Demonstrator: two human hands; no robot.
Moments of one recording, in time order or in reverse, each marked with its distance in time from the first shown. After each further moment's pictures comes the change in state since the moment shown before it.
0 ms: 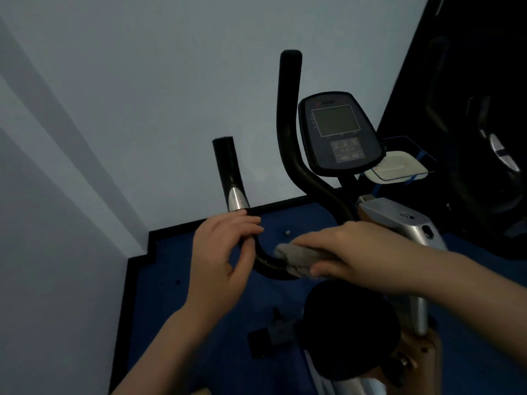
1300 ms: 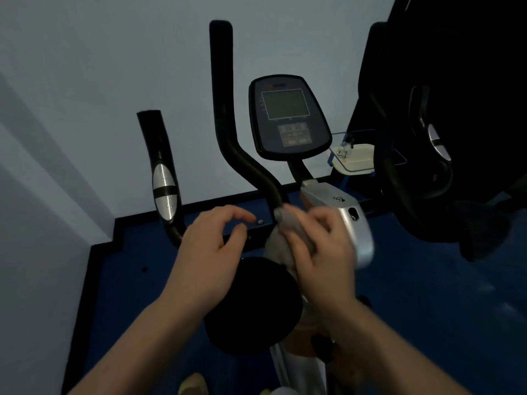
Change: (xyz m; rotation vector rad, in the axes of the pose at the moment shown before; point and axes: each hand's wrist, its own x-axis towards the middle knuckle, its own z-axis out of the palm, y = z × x) left_hand 0.005 0.089 0.051 -0.123 -0.280 -0.567; right_hand -0.055 0.011 0.077 0.368 0.983 0.323
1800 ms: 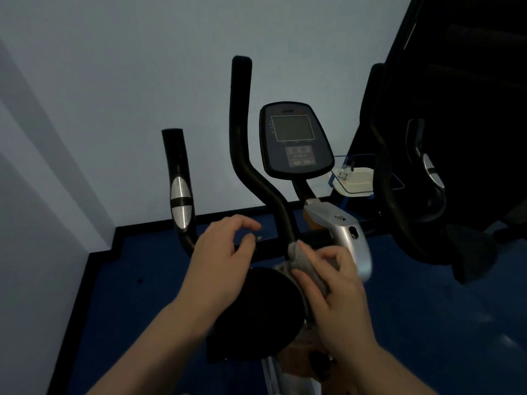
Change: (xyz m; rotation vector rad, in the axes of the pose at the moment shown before) left_hand -0.001 0.003 0.000 -0.022 0.041 0.013; right_hand -0.020 -0.001 -0.025 0.010 -0.150 0.005
